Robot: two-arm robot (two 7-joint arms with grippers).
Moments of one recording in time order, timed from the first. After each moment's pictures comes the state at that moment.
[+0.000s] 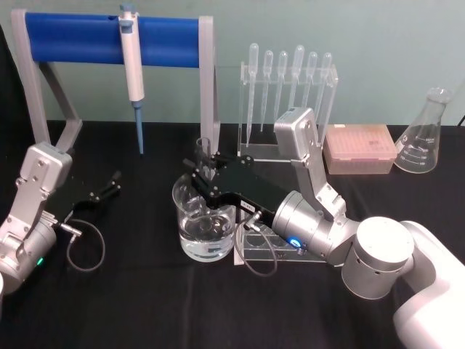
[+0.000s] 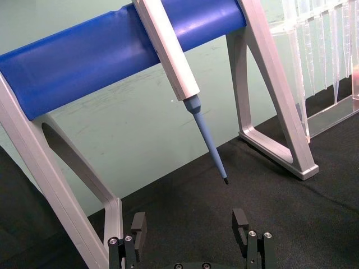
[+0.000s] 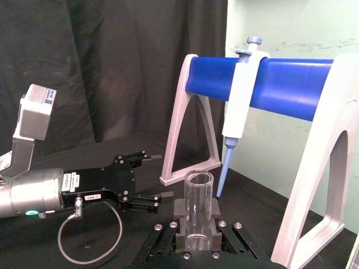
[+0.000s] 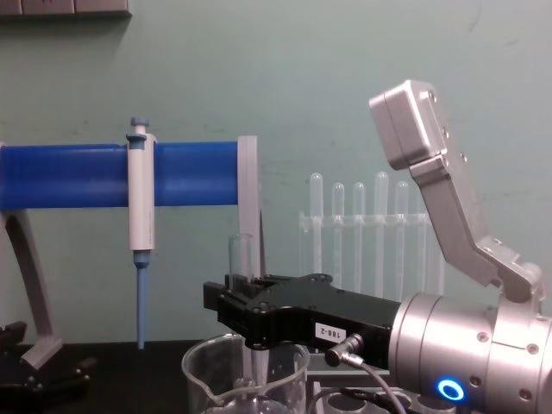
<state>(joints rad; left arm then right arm) -0.20 0.60 0.45 -1.41 -0.25 -0.12 0.03 0.36 0.23 -0.54 -1.40 0.33 -0.02 0.46</state>
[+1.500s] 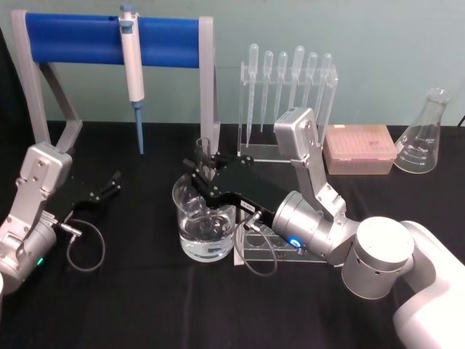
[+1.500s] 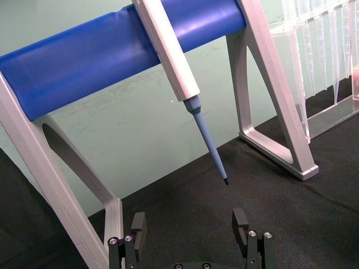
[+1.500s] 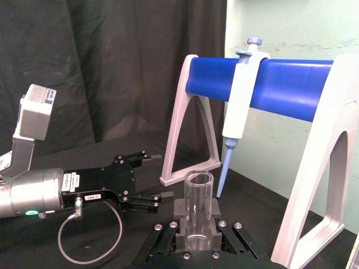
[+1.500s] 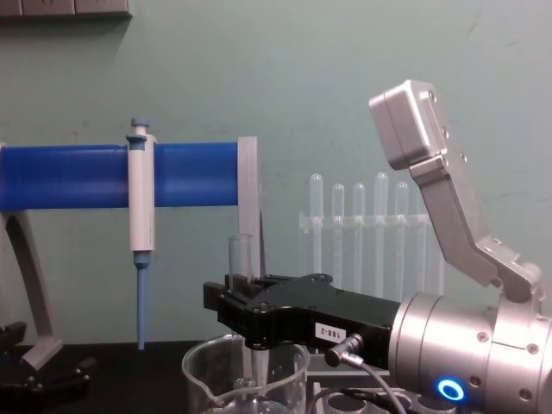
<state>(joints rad) -0.20 0.60 0.45 -1.41 -0.25 -0.12 0.03 0.36 0.23 -0.54 -1.40 0.33 -0.02 0.46</state>
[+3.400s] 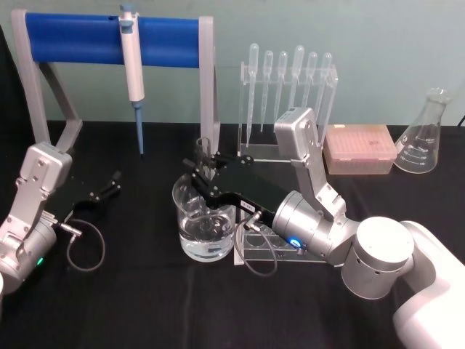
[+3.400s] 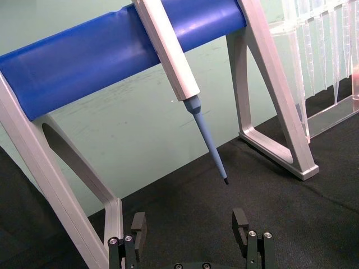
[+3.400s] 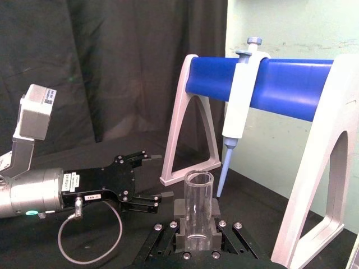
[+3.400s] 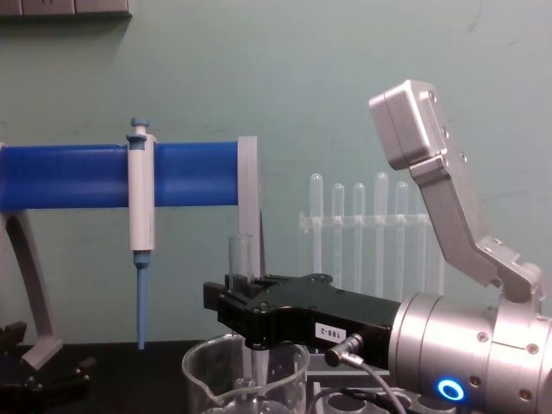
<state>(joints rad) -0.20 0.60 0.45 -1.41 -0.25 -0.12 0.03 0.36 0.23 -0.54 -1.40 0.33 -0.02 0.46</state>
